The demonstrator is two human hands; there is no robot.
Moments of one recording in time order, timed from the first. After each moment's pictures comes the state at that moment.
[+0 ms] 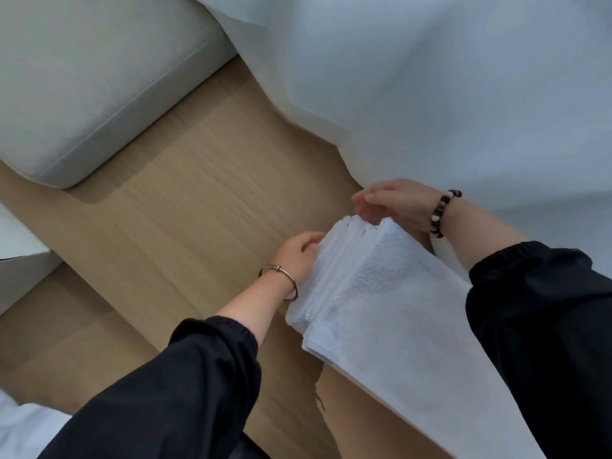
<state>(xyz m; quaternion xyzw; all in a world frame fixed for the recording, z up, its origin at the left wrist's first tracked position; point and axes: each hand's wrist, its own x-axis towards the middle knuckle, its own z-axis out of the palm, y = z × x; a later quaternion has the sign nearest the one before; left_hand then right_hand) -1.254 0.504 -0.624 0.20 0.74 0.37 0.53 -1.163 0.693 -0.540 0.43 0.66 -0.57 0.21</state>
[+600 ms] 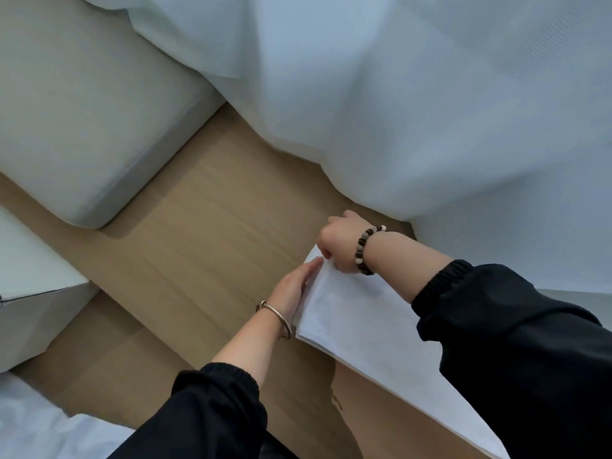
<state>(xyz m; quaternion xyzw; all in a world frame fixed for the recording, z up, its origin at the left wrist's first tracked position) -1.222 0.470 -0.570 -0.04 0.54 0.46 0.70 -1.176 0.618 -0.502 0.09 0.93 -0.06 0.36</state>
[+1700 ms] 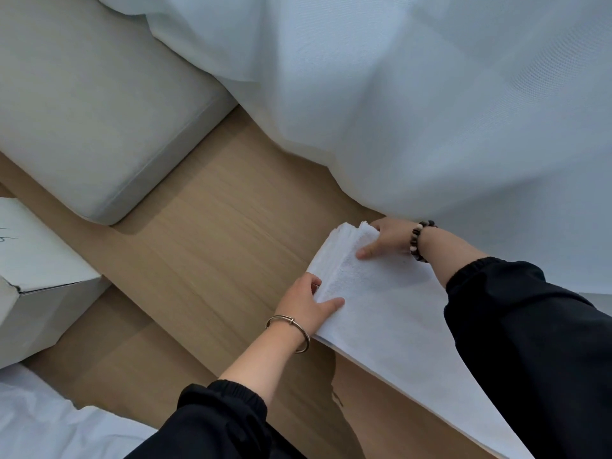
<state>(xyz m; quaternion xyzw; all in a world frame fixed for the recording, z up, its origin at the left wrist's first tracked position) -1.213 0.448 -0.548 0.26 0.79 0.23 0.51 -1.123 0.665 -0.520 0.46 0.69 -0.46 0.32</state>
